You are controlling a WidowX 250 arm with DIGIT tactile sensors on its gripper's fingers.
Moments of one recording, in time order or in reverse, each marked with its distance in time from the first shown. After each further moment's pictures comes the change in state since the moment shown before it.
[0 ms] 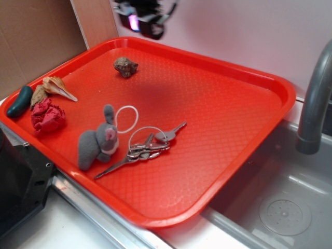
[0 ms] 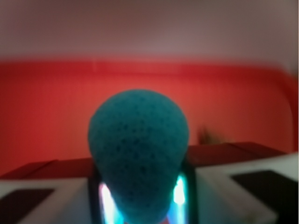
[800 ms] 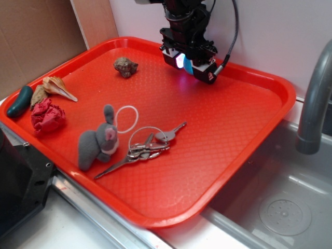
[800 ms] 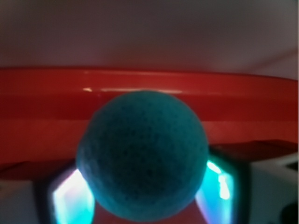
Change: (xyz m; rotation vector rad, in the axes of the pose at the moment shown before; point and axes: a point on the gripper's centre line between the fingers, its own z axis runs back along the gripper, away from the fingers) arm 0.065 -0.041 -0.107 0.047 -0.132 -0.025
